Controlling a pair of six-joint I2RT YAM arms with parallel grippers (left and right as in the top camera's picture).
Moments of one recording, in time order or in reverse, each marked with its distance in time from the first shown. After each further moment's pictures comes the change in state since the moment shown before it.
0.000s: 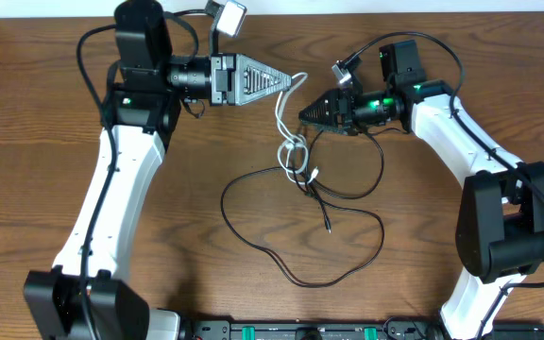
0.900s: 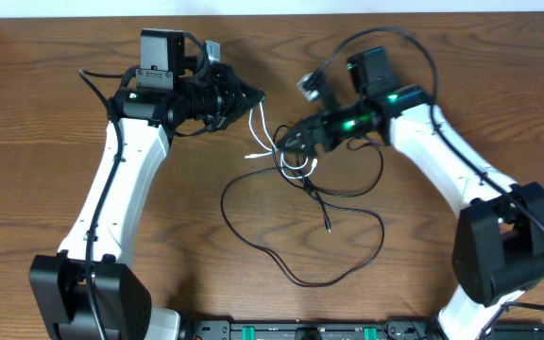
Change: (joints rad) left arm 0.000 0.032 0.000 -0.550 -0.706 -0.192; right arm 0.171 -0.090 0.000 -0.099 0.216 -0.390
